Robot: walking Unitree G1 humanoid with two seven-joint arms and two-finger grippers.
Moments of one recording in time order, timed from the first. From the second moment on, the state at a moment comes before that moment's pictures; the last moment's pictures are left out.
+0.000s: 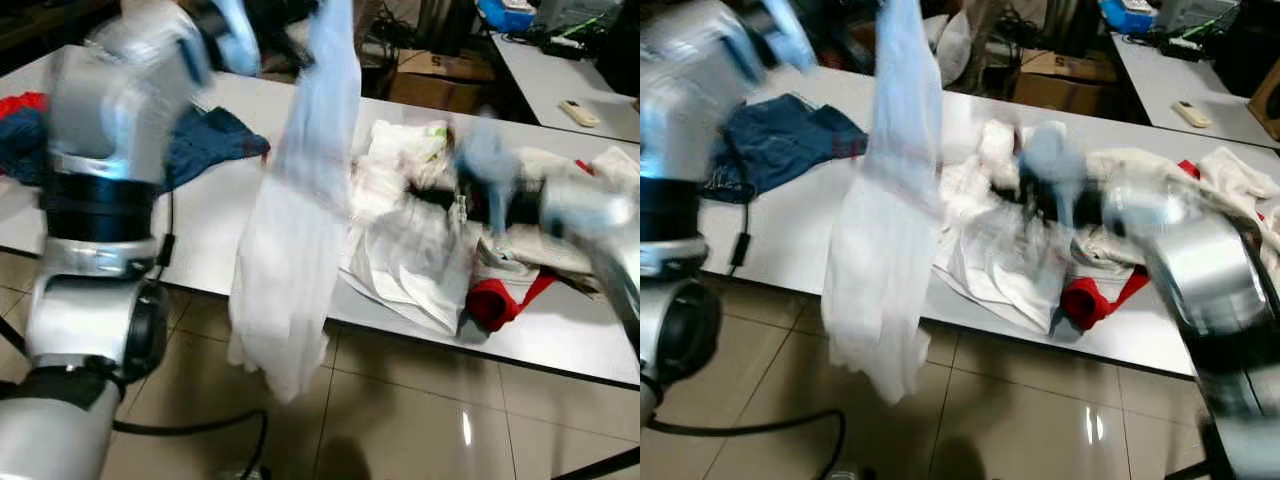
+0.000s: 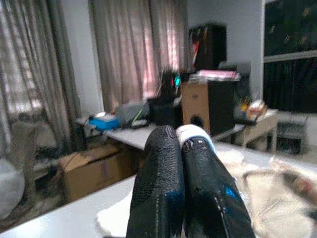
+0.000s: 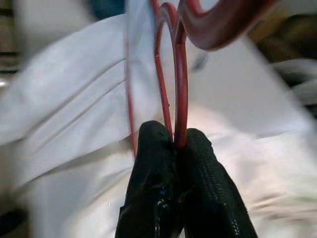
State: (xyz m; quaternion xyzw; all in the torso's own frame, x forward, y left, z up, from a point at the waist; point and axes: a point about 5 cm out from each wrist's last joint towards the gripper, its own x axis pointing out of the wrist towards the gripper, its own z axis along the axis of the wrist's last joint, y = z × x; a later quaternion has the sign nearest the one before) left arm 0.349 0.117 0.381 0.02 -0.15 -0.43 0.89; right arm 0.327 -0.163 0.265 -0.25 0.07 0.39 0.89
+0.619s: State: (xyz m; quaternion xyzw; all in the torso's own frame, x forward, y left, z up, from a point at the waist) left arm 0.338 0.129 0.423 -0.06 -0.29 -0.38 0.88; right arm 0.381 -0.202 0.400 -0.38 -0.26 0.12 0.88
